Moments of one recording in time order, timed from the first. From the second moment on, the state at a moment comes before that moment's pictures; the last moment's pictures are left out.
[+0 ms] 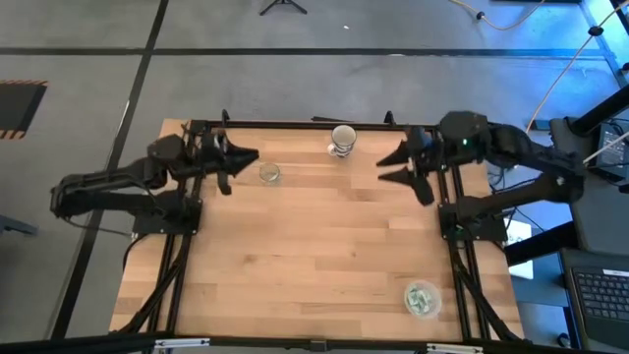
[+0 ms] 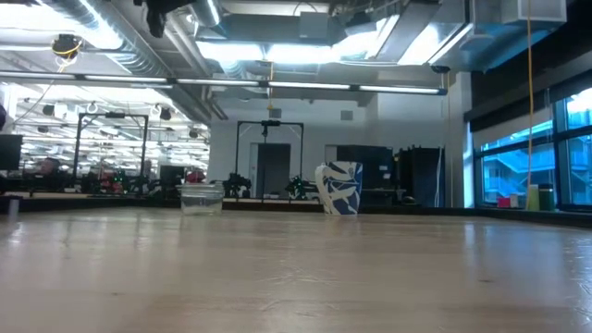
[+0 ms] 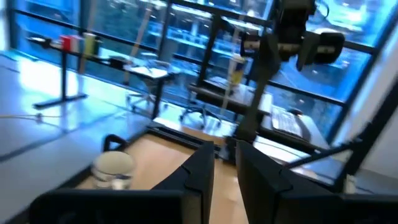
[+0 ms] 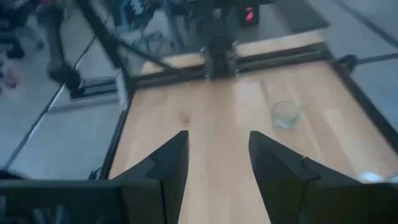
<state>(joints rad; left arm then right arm) 0.21 0.63 0.65 0.03 -0.03 -0.28 -0.04 1.10 1.46 -0.78 -0.14 0.16</state>
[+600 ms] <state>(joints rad) 0.38 0.30 0.47 0.03 0.02 -0.32 -0.28 0.42 0.77 -0.39 -0.12 0.31</state>
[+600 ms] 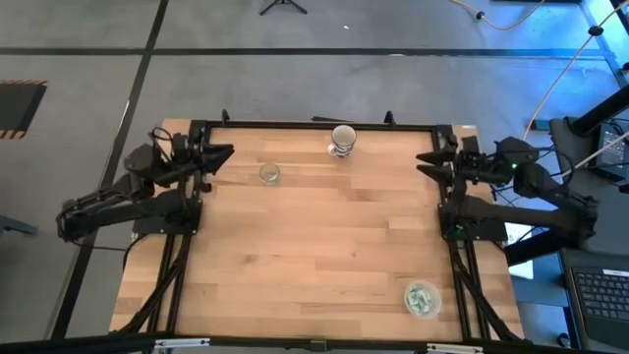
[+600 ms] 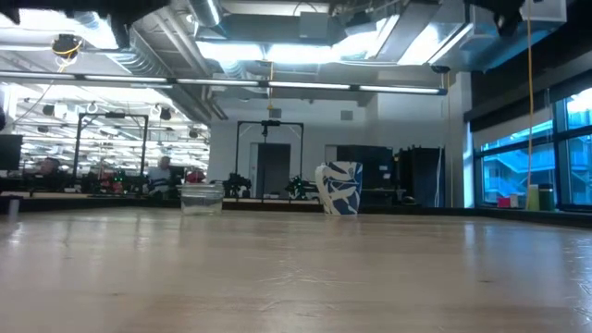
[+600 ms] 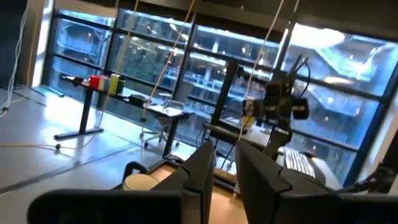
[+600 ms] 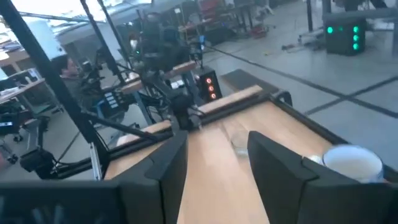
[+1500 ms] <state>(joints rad) 0.38 0.13 0.12 0.17 0.04 -0.36 -0.28 0.00 0.25 -0.17 -0.09 0.36</state>
